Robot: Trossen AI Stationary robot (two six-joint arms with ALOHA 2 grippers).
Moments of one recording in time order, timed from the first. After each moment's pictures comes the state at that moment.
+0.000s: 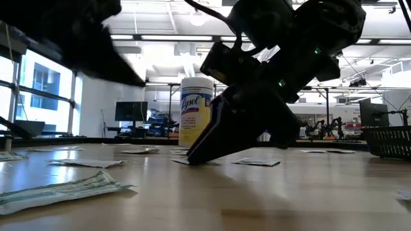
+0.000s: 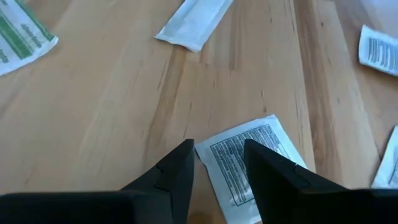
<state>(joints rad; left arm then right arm) -0.57 1.48 0.64 0.20 -0.83 -0.49 0.25 2.05 1.00 0.30 0.20 -0.02</state>
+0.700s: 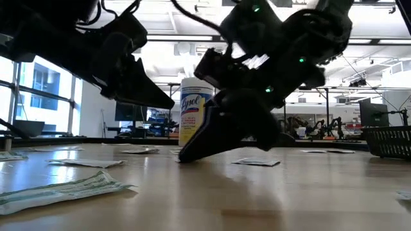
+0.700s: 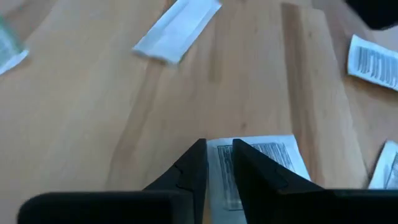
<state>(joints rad) -0.38 1.60 0.53 0.62 -0.59 -0.30 0.19 2.11 1.00 0.34 0.15 -0.05</state>
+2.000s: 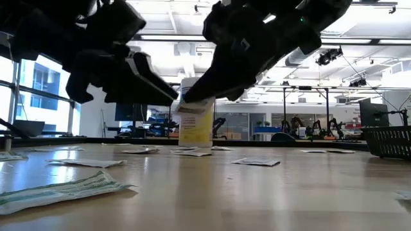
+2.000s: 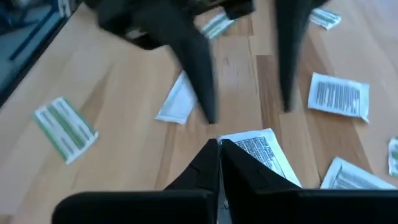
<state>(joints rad) -0.38 1.59 0.54 0.65 -0.46 0.20 0.17 1.84 1.00 0.28 0.00 0.16</state>
